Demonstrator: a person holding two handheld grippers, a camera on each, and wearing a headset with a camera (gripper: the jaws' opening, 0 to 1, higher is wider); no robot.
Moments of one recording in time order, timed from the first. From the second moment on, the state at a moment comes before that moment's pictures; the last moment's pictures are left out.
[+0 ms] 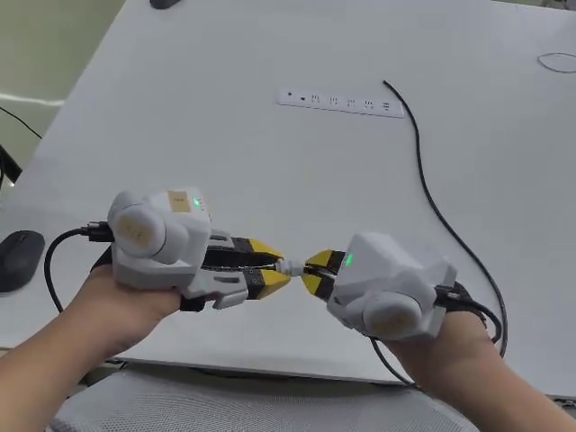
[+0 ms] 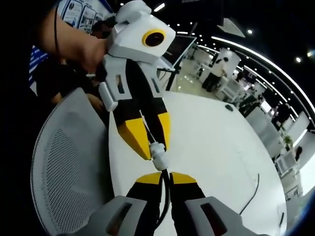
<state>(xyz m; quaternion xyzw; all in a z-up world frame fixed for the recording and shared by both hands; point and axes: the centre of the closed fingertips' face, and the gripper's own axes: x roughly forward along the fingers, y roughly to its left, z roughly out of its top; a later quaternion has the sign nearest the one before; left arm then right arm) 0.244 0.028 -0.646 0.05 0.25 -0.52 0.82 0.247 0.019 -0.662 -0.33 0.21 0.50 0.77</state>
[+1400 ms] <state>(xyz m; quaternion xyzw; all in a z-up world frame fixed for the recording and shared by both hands) 0.250 0.028 -0.637 0.04 0.23 -0.51 0.82 0.275 -0.042 -0.702 -0.08 0.36 0.36 0.85</state>
